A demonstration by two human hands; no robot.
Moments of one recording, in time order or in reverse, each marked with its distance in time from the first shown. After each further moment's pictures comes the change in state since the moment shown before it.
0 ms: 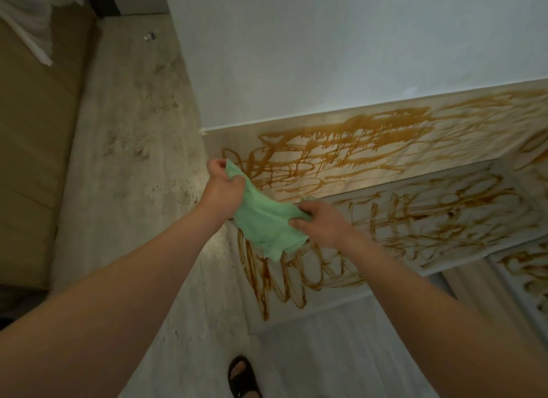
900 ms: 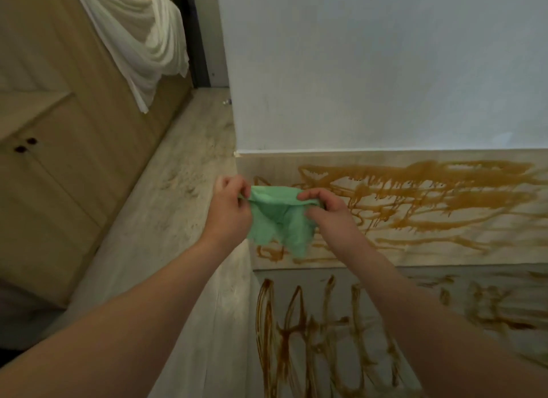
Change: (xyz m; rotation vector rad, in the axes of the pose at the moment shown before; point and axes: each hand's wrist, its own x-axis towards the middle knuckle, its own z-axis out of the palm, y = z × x) left_hand 0.057 -0.062 0.010 0.251 0.432 0.526; right_hand 0.123 -0.008 0.021 0.629 0.120 -0.368
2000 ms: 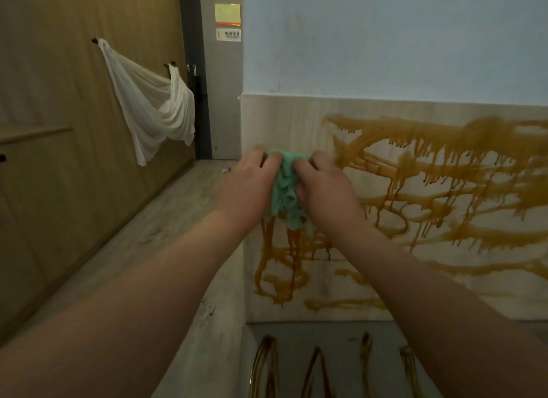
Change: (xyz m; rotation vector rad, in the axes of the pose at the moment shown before) left_hand 0.048 -0.143 0.116 0.593 0.282 0.684; right_hand 0.127 0.143 0.051 -1.130 0.469 -1.002
